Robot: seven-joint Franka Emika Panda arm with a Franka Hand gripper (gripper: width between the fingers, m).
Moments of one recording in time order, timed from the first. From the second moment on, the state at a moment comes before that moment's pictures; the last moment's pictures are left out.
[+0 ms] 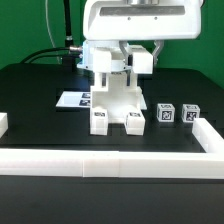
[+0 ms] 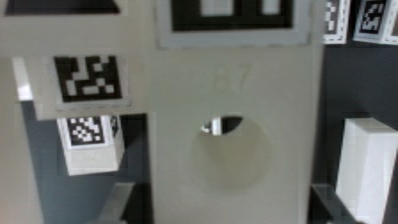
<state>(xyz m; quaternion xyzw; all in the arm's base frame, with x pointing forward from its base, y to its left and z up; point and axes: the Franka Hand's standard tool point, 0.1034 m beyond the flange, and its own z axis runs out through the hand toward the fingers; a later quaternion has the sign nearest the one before) 0.494 0.036 0.120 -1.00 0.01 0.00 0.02</state>
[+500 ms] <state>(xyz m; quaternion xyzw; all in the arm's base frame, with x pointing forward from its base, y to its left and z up) 0.497 0.027 0.122 -1.00 0.00 -0.01 0.02</state>
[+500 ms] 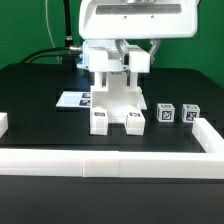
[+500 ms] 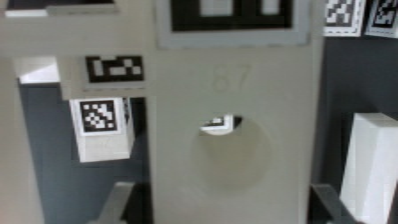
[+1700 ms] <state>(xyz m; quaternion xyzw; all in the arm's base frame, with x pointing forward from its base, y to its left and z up) 0.496 0.031 0.120 -1.00 -0.02 -0.01 0.02</state>
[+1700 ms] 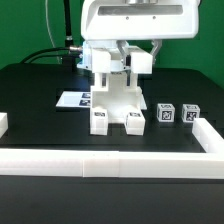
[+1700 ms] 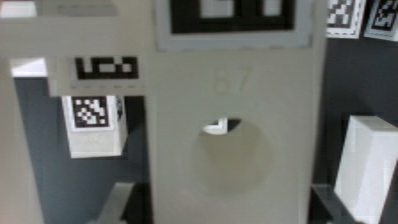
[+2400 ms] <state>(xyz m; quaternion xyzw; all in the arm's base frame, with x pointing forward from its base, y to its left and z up) 0.489 0.035 0.120 -1.00 0.01 -0.03 0.02</state>
